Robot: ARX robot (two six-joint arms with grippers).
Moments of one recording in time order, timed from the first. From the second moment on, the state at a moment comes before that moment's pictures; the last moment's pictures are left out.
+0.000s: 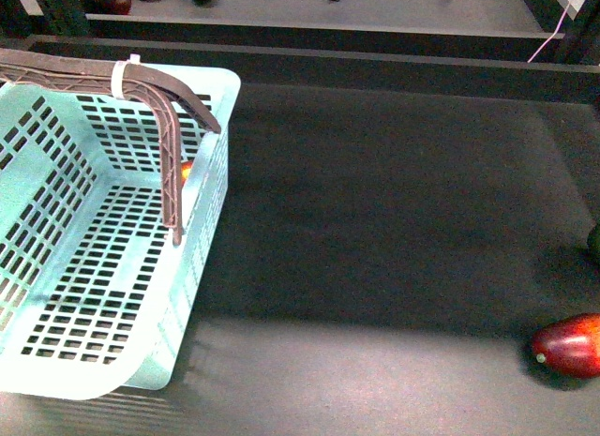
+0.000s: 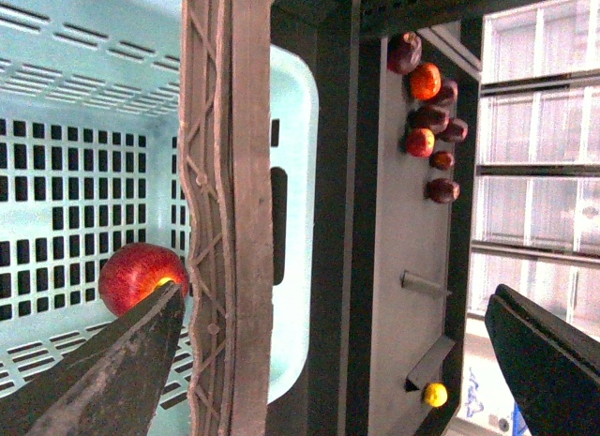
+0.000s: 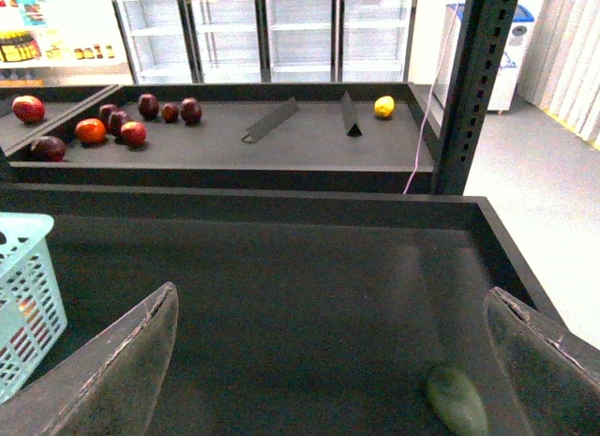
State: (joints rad) left arm -0.21 1.51 0.85 0.06 -0.50 -1.63; right arm 0.00 0.01 0.02 0.00 0.00 0.00
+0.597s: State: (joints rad) left arm -0.10 1.24 0.32 0.91 -0.10 -0.07; right arm 0.00 0.01 0.02 0.00 0.00 0.00
